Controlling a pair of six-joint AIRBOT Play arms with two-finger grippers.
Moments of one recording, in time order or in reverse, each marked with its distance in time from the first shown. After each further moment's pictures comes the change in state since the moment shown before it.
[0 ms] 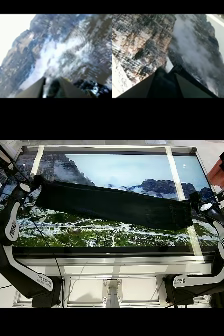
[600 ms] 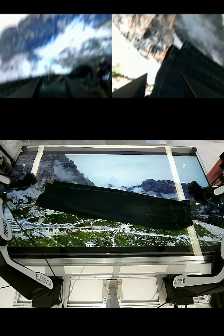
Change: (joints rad) left arm 0.164 -0.028 0.223 -0.001 -0.577 0.092; right arm -0.007 -0.001 0.324 -0.098 0.636 -0.206
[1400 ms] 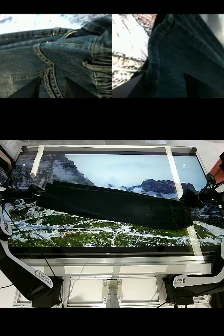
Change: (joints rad) left arm 0.087 -0.201 0.109 -0.284 -0.333 0.106; right arm -0.001 0.000 0.028 0.003 0.312 -0.080
